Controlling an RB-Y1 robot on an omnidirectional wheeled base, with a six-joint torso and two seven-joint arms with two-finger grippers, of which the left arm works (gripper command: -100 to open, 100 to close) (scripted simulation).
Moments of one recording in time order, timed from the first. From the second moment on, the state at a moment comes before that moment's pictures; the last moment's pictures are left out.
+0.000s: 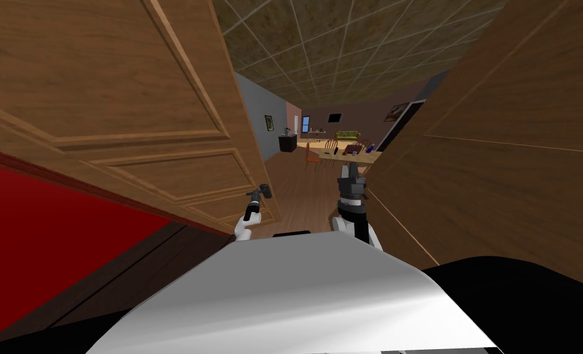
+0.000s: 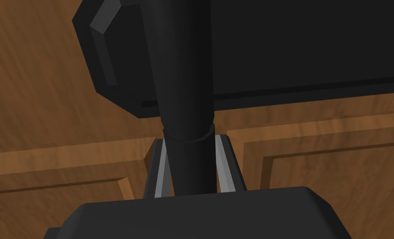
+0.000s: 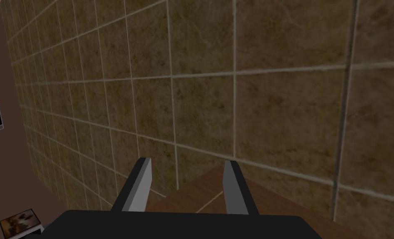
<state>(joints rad) -0.04 0.06 0.13 -1.25 0.02 -0.26 0.03</state>
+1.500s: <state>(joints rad) -0.05 0.07 0.30 -1.22 0.04 -0.27 -0.01</state>
